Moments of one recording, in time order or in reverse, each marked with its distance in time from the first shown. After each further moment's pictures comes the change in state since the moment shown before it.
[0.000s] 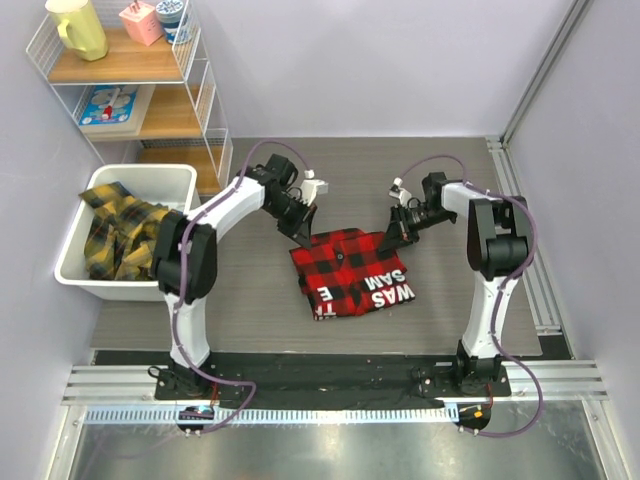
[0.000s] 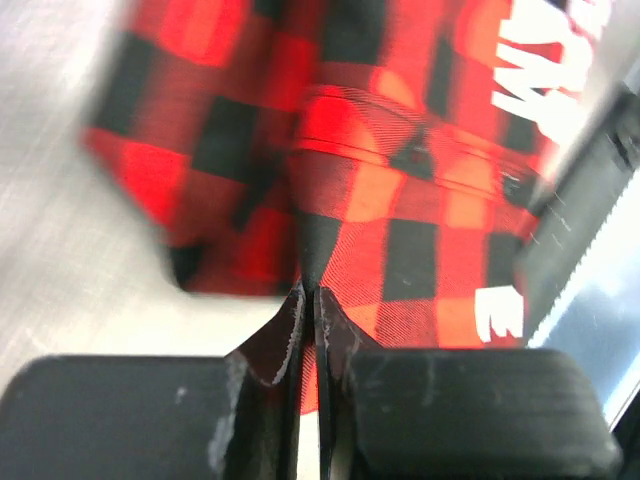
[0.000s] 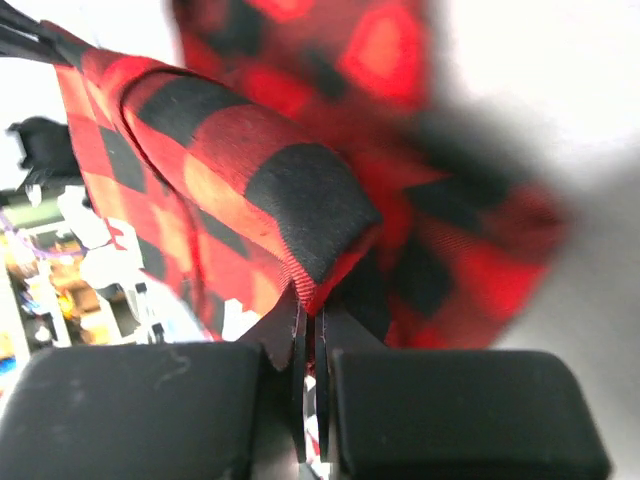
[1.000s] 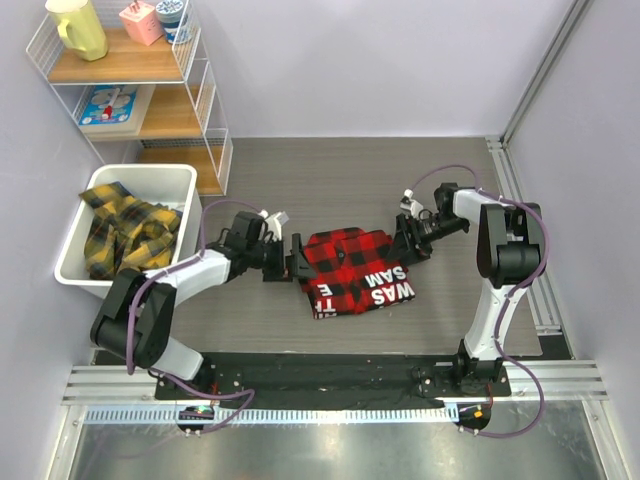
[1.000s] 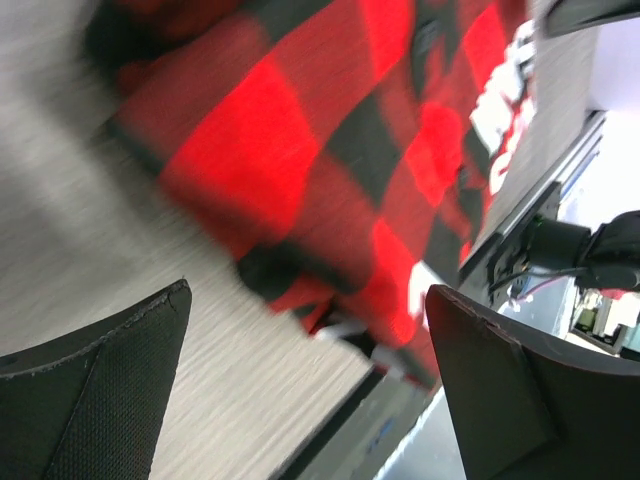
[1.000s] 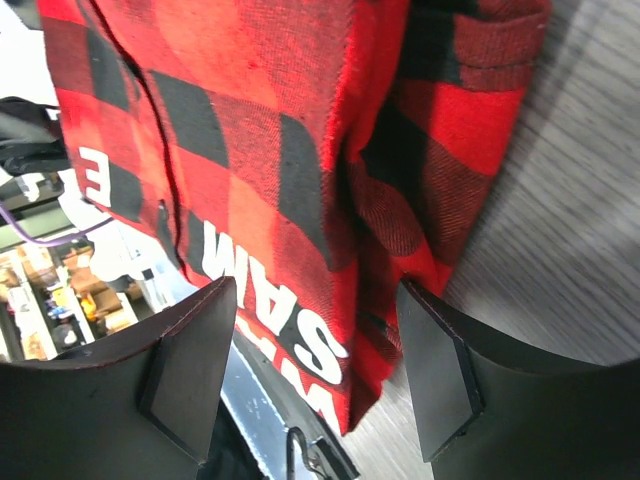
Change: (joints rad) left arm 0.045 -0.454 -0.861 0.790 -0.035 -0.760; right arm -0.060 -0.036 -0.095 -0.089 0.071 -0.046
